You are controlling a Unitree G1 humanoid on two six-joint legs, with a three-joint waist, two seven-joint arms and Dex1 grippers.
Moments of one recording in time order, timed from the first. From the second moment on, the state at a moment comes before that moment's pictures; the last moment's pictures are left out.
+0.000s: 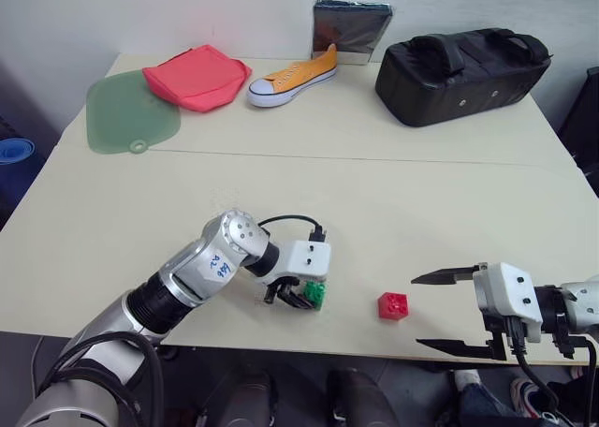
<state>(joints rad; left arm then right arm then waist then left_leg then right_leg) -0.74 0.59 -0.65 -0.23 0.01 0.70 -1.21 0.18 -1.01 -0.28 -0.50 0.49 0.24 1.27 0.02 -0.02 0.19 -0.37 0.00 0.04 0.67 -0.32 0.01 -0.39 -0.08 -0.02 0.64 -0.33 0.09</state>
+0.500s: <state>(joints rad) -0.79 0.66 -0.38 -0.20 -0.18 0.76 -1.25 0.06 -1.01 -0.24 -0.43 0.48 0.23 1.30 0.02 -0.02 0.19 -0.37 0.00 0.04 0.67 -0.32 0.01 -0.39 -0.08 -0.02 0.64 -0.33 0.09</state>
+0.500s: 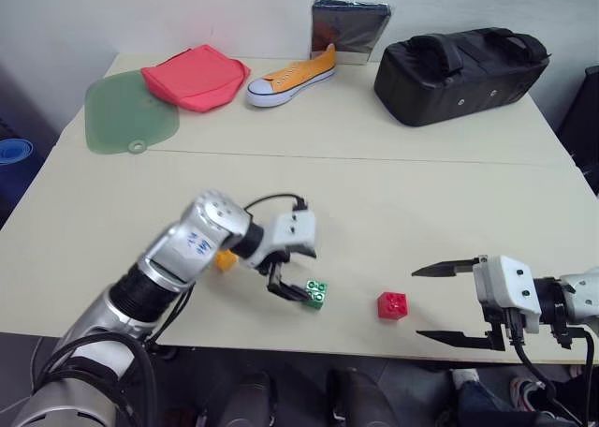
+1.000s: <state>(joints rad) -0.04 0.86 0.53 -0.41 -0.44 0.83 -1.12 -0.30 -0.98 -0.11 -0.32 0.62 0.38 1.34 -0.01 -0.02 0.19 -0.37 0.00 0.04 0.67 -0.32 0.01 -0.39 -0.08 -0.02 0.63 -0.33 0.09</state>
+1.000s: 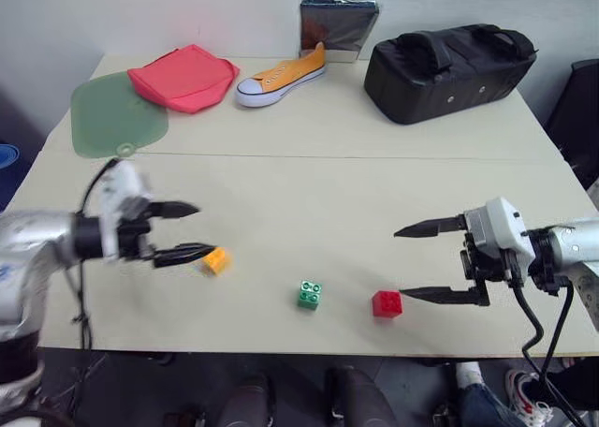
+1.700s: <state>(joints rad) -0.05 0.77 0.26 -0.45 -0.37 0.76 -0.78 -0.38 -0.95 -0.05 -0.28 0.62 0.42 1.38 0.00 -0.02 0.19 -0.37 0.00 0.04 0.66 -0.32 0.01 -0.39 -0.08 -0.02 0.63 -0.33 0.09</state>
